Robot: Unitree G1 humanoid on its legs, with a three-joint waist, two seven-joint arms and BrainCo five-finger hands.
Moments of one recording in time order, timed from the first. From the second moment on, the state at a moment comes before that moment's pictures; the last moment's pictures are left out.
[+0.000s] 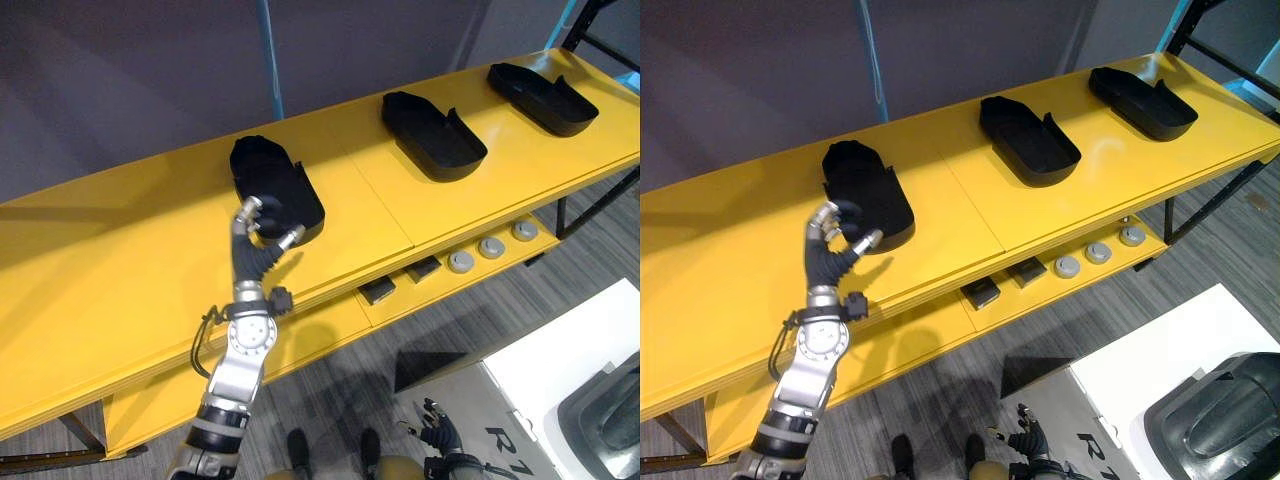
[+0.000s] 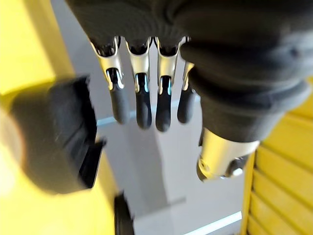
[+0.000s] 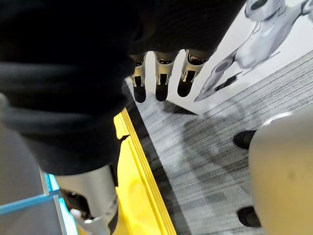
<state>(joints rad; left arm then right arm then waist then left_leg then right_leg) -0.21 0.11 -0.20 -0.05 0.19 -0.12 0.40 0.16 -0.08 0.02 0.76 0.07 -0.15 -0.05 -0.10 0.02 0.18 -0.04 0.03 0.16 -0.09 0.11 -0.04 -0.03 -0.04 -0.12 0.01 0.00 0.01</state>
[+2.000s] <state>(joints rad) -0.32 0.19 -0.14 -0.02 0.22 -0.10 0.36 0.12 -0.08 0.00 0.81 0.07 -0.15 -0.06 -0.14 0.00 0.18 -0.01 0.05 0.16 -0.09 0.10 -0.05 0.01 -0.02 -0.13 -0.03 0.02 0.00</state>
